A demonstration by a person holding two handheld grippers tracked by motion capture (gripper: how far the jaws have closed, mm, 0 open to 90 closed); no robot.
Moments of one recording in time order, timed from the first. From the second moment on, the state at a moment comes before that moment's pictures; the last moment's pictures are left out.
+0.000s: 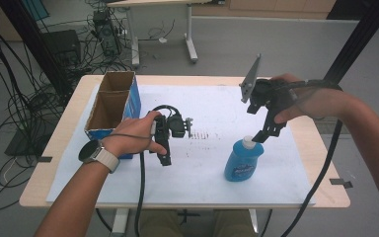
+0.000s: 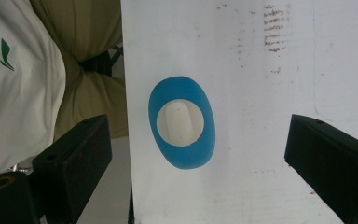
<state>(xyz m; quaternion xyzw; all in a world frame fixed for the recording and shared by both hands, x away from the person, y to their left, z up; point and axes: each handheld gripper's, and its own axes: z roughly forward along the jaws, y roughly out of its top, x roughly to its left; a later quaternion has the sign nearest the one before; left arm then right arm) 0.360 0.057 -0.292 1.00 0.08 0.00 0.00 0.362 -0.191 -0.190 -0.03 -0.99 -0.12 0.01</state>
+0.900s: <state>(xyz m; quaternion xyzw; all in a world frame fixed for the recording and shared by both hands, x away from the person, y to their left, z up) 0.357 0.050 -0.292 1.00 0.09 0.00 0.00 0.362 -0.213 -0.202 -0.03 -0.99 -0.14 0.02</state>
